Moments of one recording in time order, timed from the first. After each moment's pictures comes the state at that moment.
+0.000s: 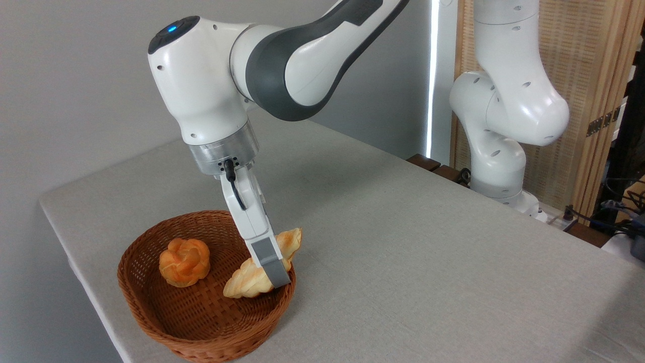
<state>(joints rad) -0.10 0.15 0.02 -1.79 0.06 1.82 1.09</state>
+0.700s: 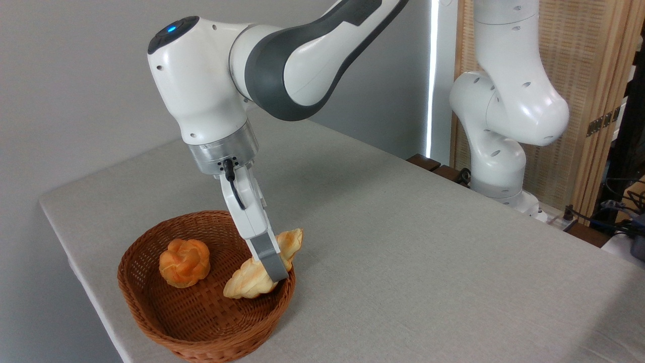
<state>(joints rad) -0.10 0.15 0.02 -1.79 0.06 1.82 1.09</state>
